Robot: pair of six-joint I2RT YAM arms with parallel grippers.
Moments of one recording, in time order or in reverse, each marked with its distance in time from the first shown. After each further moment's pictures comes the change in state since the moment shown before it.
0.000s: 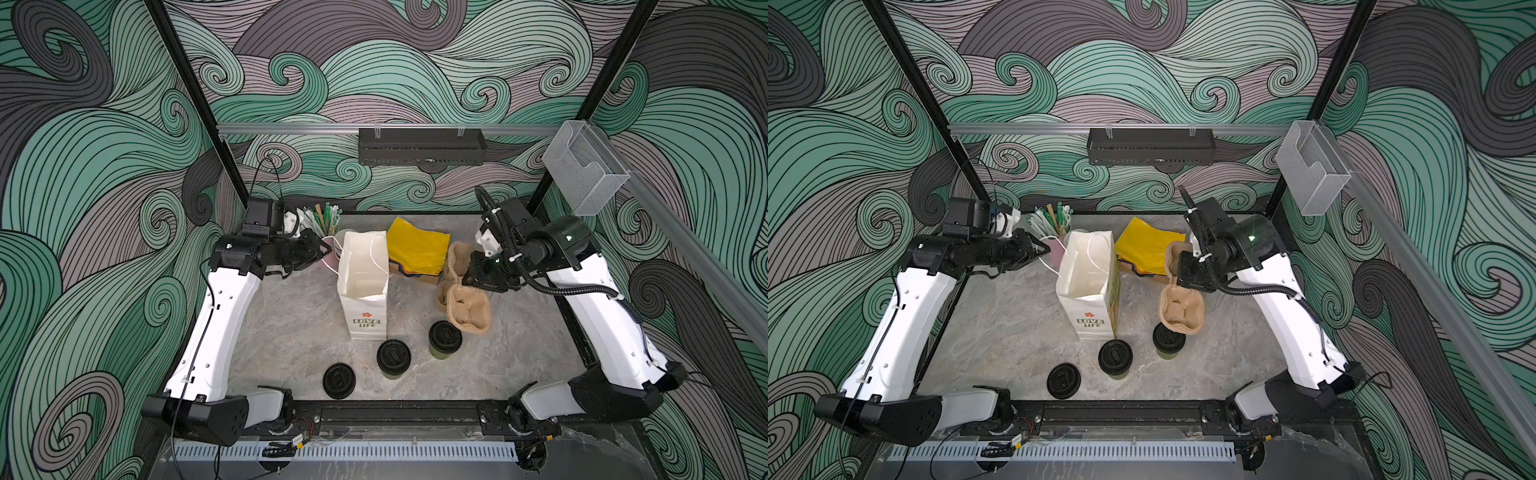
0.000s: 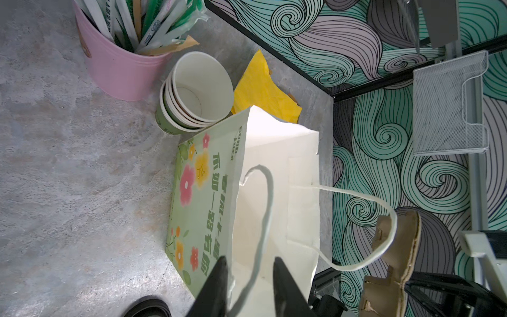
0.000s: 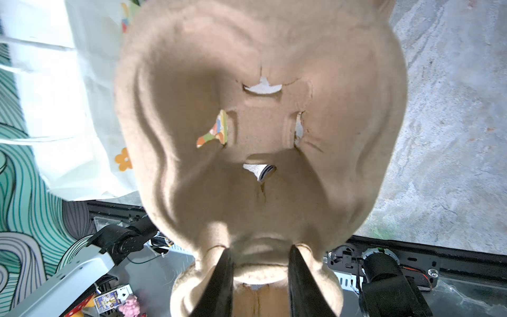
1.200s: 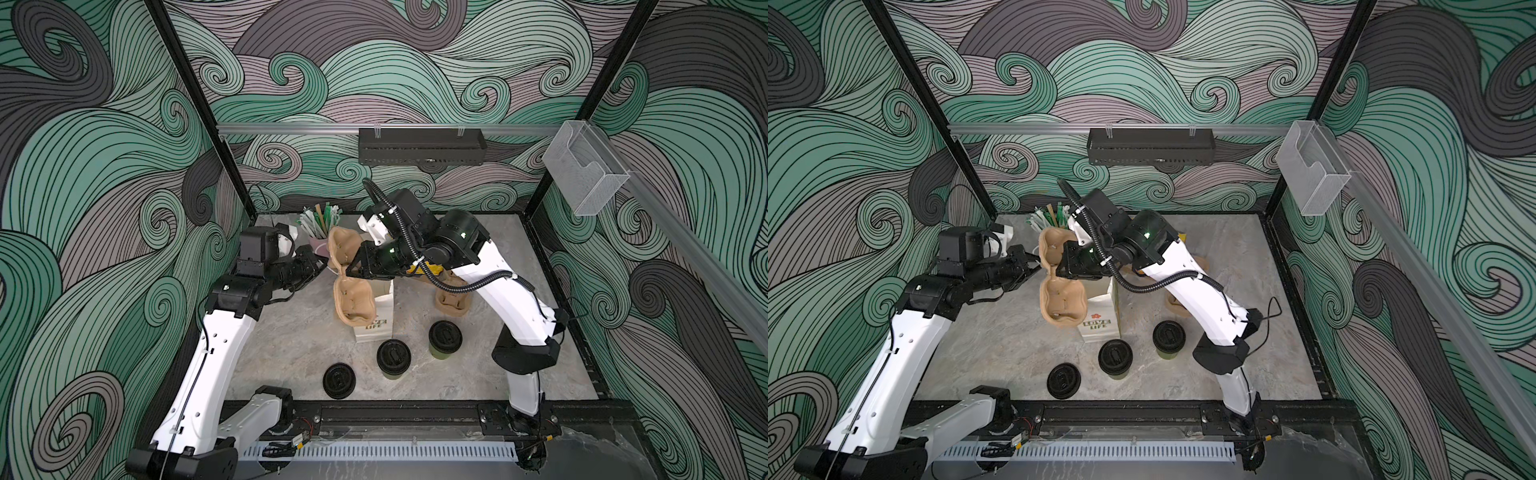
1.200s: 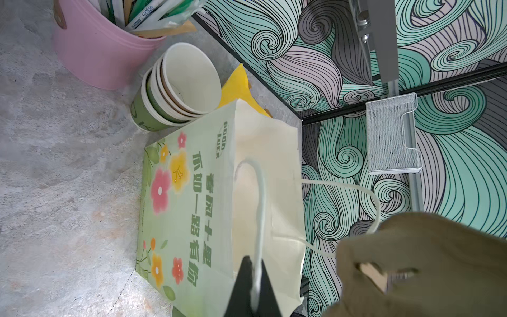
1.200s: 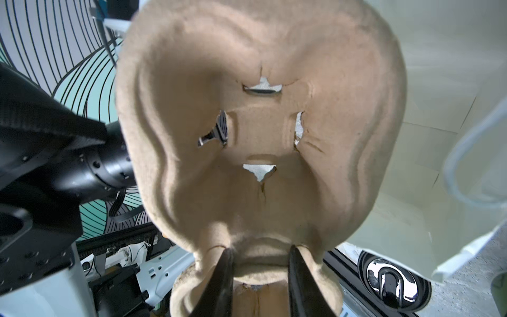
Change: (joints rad) left arm 0.000 -0.254 -0.339 0.291 0.039 -0.206; right arm 0.432 0.552 0.652 0.277 -0.153 0.167
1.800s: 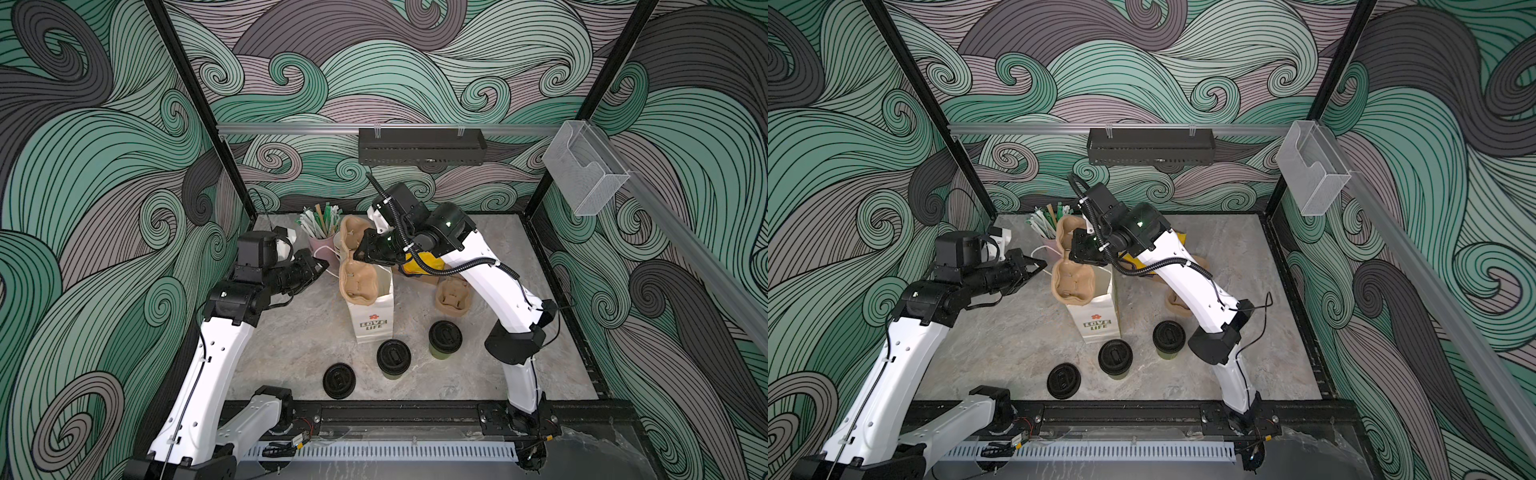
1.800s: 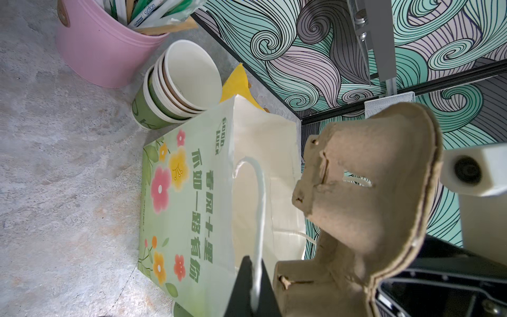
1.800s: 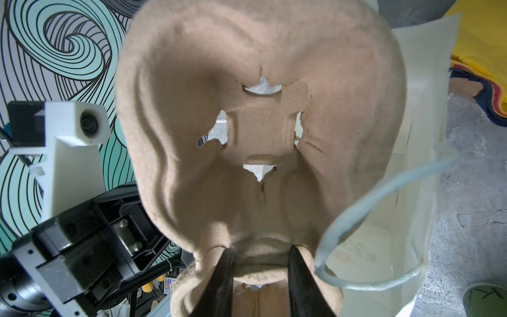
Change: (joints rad) left arm 0.000 -0.037 -0.025 -0.001 -0.003 0.000; right arm -0.088 0.036 -0.043 0.034 0.092 0.008
